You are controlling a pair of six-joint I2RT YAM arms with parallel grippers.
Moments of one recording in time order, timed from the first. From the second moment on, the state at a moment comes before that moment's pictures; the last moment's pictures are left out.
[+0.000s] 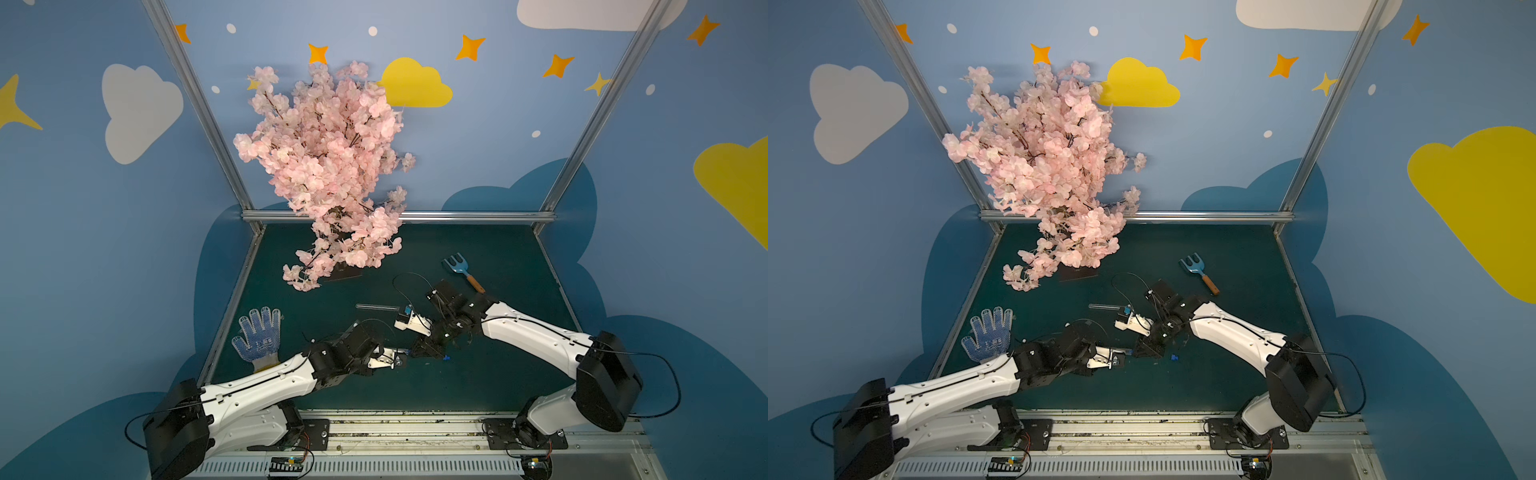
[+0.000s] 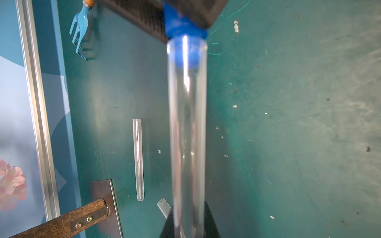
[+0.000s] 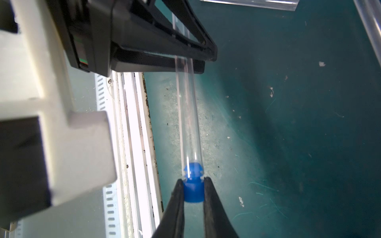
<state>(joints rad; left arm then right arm) -0.97 1.10 0.60 -0.39 -0.19 0.86 0.83 1.49 1.04 -0.72 -0.61 -0.36</state>
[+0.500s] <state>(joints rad) -0.97 1.08 0.58 -0.35 -0.19 0.85 0.83 1.51 1.05 -0.71 -0.62 -0.30</state>
